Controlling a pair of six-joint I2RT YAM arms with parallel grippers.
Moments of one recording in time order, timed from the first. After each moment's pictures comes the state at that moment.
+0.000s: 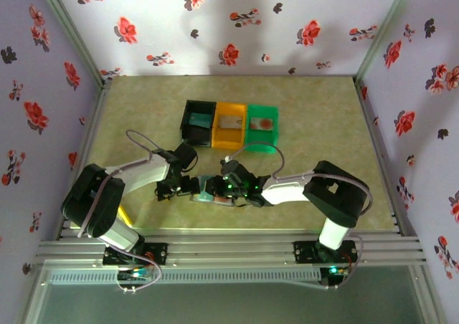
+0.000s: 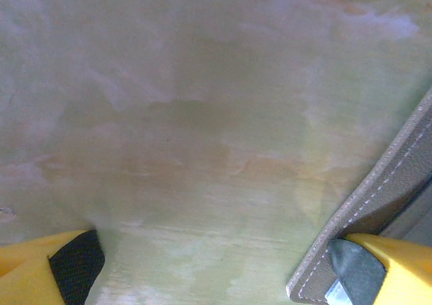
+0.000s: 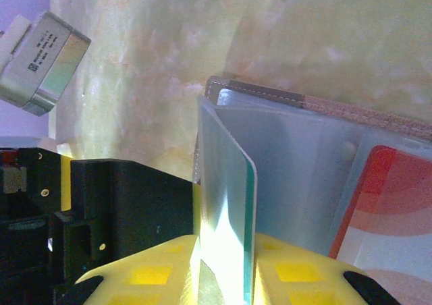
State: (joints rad) left arm -0.62 1.57 0.80 -0.79 0.02 -0.75; right arm 1.04 1.72 0.74 0.31 -0.15 1.08
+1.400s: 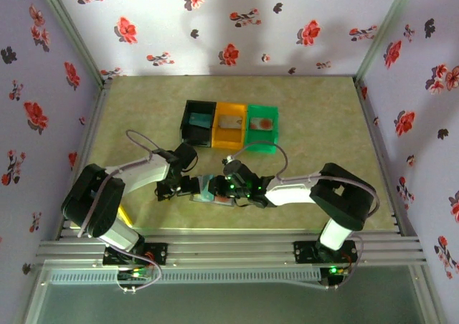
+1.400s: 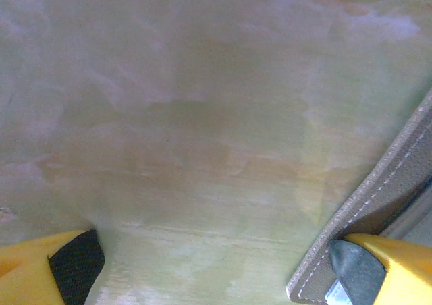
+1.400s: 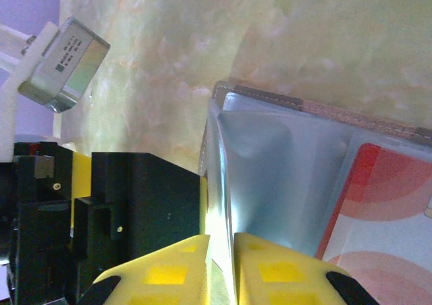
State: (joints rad) left arm -0.62 1.57 0.80 -0.79 0.02 -0.75; right arm 1.04 1.67 0.72 0.30 -0.13 1.06
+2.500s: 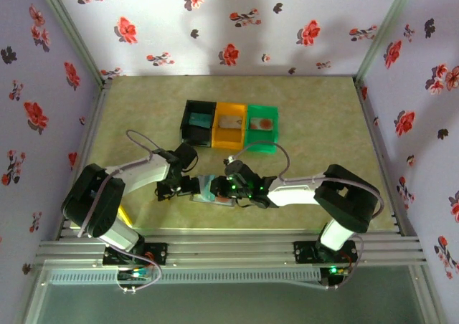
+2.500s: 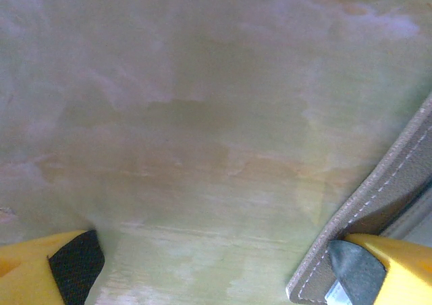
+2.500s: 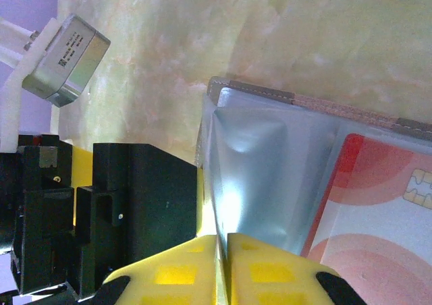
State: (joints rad) left arm -0.62 1.57 0.80 -0.79 0.02 -0.75; right arm 1.03 1.63 0.71 0.27 -0.13 1.05
